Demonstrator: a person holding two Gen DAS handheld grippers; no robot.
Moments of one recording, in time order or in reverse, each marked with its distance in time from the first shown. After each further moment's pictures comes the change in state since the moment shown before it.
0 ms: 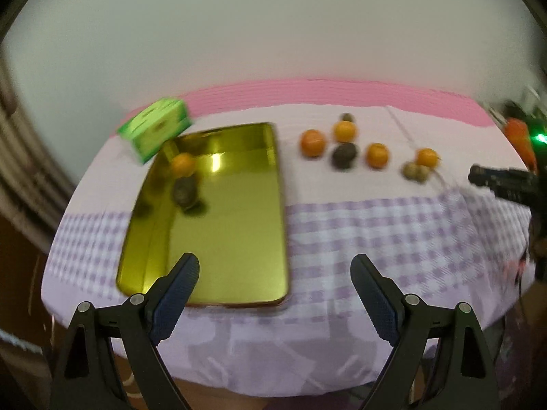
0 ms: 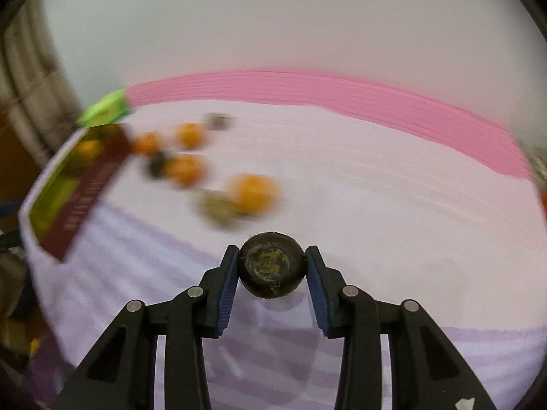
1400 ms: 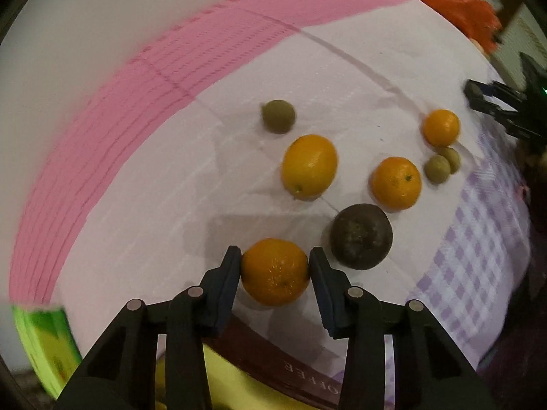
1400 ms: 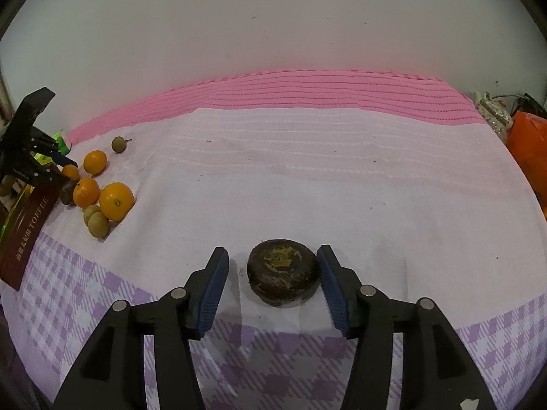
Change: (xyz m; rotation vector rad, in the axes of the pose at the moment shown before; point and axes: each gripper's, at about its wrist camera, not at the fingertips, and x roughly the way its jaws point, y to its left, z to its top) left arm 0.212 -0.034 0.166 0.634 0.351 -0.371; right arm 0.026 -0.068 -0.017 0.154 -0.071 -0.030
